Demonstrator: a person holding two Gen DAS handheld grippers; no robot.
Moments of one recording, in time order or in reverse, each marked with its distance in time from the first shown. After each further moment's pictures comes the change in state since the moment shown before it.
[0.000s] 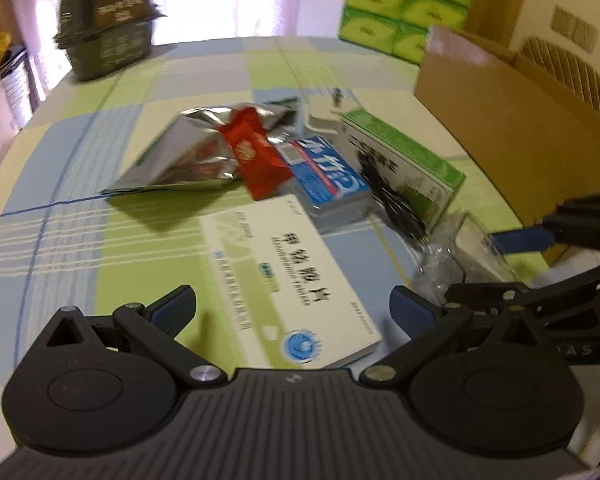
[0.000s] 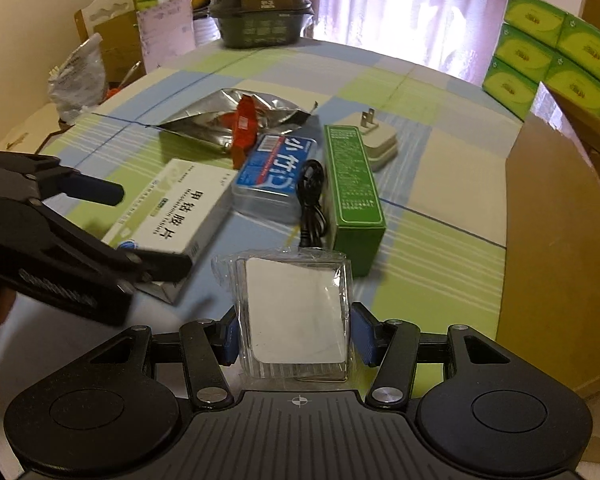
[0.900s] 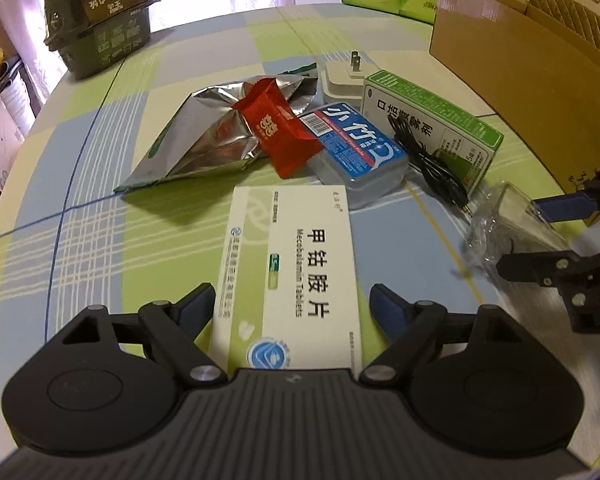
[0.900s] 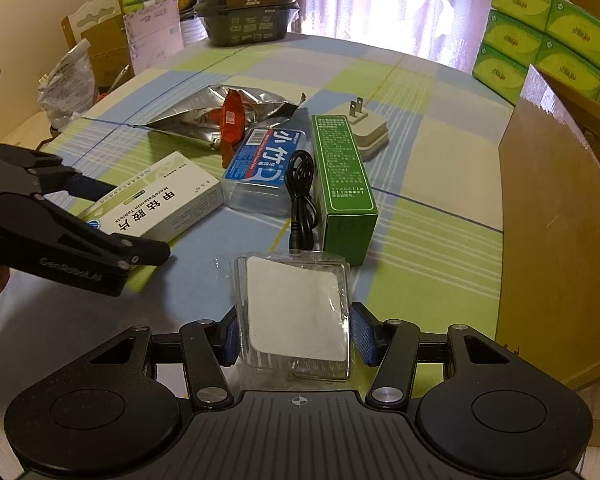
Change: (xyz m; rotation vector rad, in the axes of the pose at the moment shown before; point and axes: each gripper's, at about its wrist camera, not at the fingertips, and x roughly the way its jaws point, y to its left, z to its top) left arm 0.011 0.019 0.004 0.078 0.075 0.064; right arm 0.003 -0.002 -0.002 0.040 0.006 0.006
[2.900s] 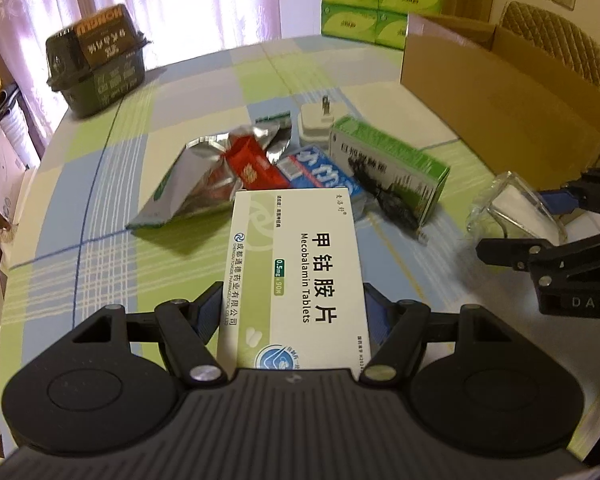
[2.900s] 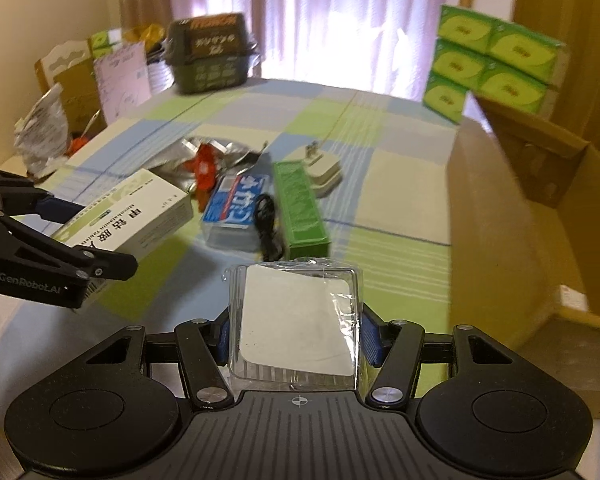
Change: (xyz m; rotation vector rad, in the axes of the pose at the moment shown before) left arm -0.057 -0.015 0.015 0.019 -0.077 -0.023; right arm -0.050 -0.005 -0.001 0.096 -0.133 -0.106
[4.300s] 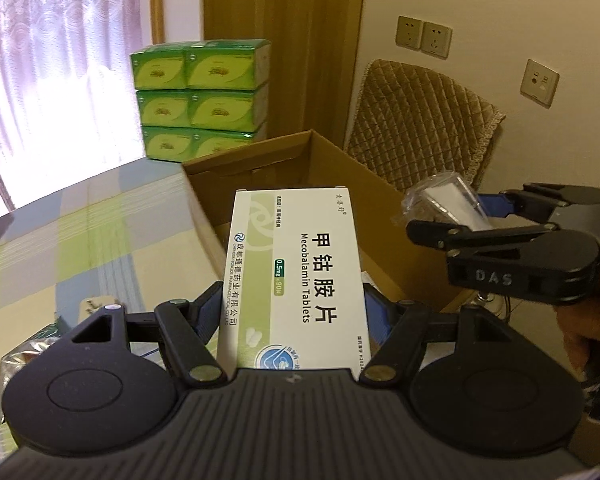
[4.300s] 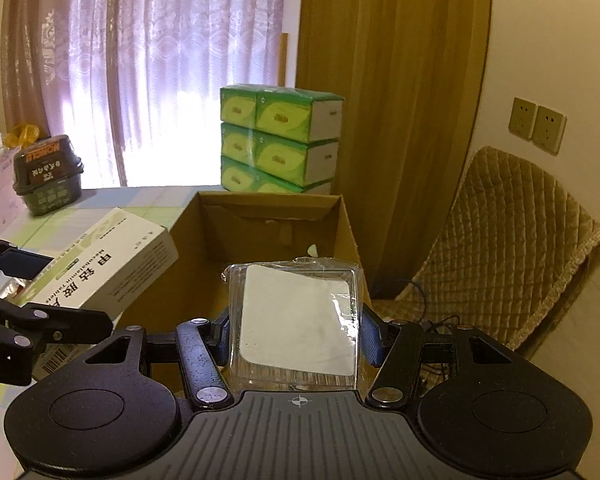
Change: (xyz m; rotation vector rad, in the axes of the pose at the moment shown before) left arm -0.018 -0.216 0.150 0.146 -0.152 -0.263; right arm -0.120 -0.210 0.025 0.193 -0.182 -0.266
